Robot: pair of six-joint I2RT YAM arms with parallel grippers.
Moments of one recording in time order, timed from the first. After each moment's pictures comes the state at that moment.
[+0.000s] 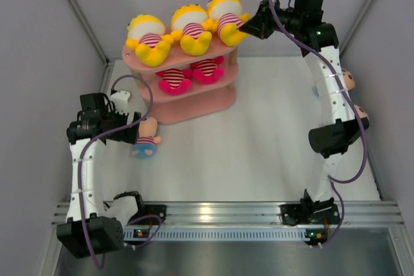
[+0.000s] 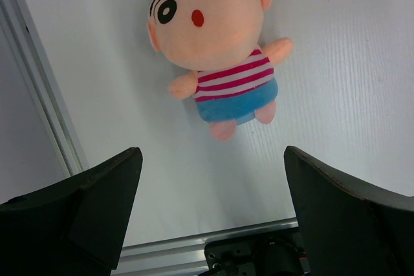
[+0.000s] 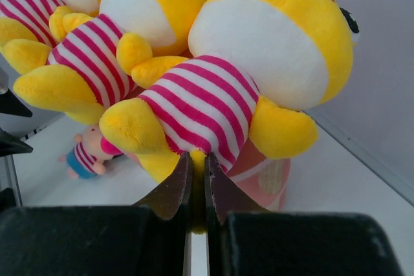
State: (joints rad) left arm 0.20 1.02 1.11 -1.02 0.22 0.37; right arm 0.26 1.96 2.42 -0.67 -0.74 0.02
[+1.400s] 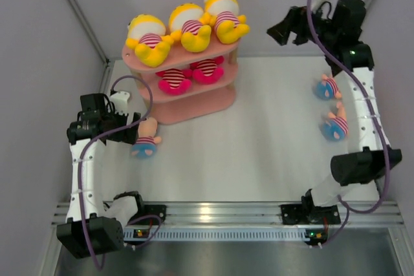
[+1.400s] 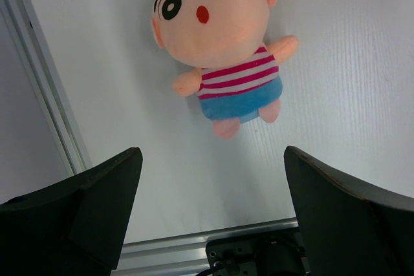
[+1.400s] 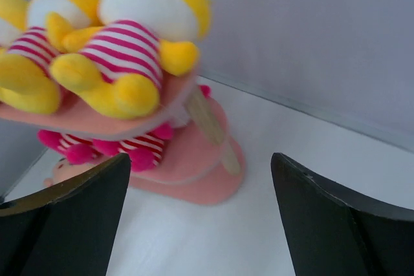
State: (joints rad) left arm 0.20 1.02 1.11 -1.02 0.21 0.37; right arm 0.15 1.70 2.09 -0.53 -0.61 0.16
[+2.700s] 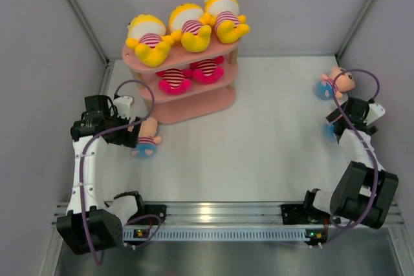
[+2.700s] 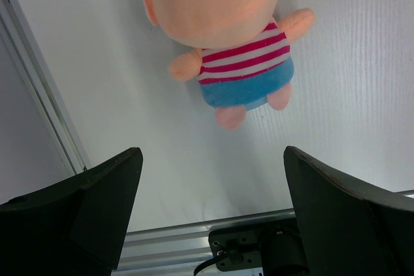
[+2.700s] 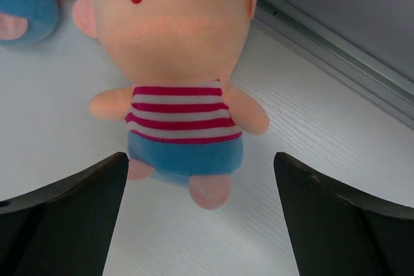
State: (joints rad) left arm 0.20 1.05 1.05 -1.02 0.17 0.40; right arm -0.37 1.24 0.73 -0.22 0.34 0.51
